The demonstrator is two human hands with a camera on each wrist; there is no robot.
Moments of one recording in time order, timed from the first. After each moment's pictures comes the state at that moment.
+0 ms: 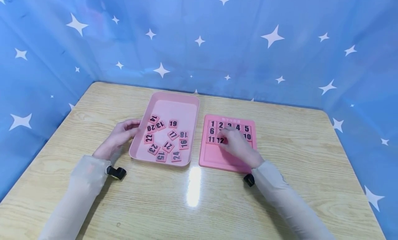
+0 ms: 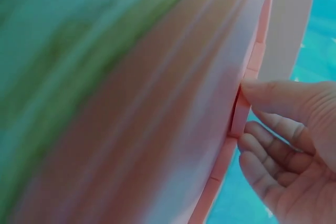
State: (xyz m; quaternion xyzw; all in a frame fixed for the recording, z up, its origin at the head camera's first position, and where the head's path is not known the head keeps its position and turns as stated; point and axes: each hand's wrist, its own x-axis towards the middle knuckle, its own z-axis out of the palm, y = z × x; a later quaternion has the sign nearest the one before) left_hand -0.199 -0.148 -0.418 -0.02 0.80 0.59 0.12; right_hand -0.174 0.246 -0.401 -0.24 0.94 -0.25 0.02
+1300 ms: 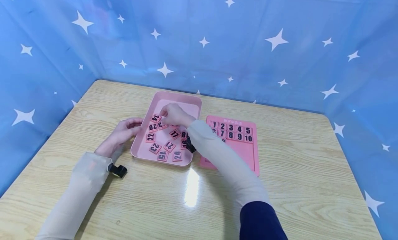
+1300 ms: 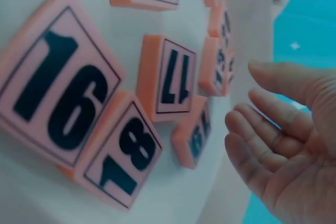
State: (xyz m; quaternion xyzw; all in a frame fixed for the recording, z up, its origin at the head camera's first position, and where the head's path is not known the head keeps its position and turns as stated) left_hand -0.201 -0.150 -0.420 -0.01 0.79 0.60 0.12; right_hand -0.268 0.059 -0.374 -0.27 0.89 -0.31 0.20
